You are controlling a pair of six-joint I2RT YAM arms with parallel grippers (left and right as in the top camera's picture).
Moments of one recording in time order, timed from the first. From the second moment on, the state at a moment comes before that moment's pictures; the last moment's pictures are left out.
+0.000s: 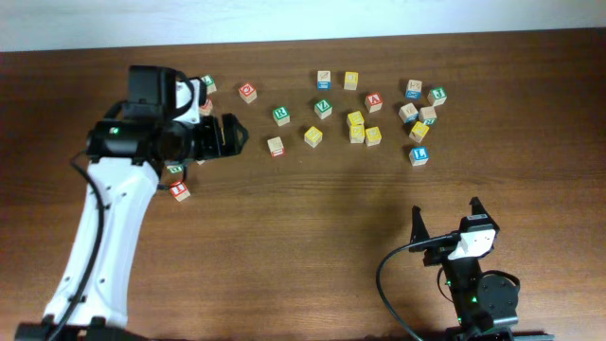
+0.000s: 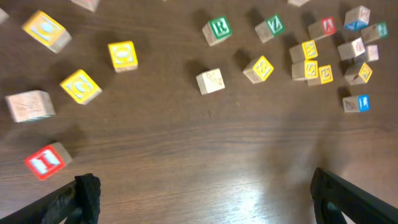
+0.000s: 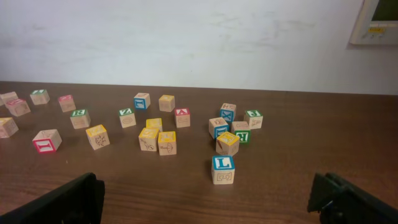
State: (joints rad) left arm -0.11 1.56 1.48 -0.98 0.26 -0.21; right arm 0.08 0.01 0.01 -0.07 -0.02 0.02
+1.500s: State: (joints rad) left arm 0.04 1.60 1.27 -1.10 -0.21 -0.68; right arm 0.08 0.01 0.01 -0.07 -0.01 0.02
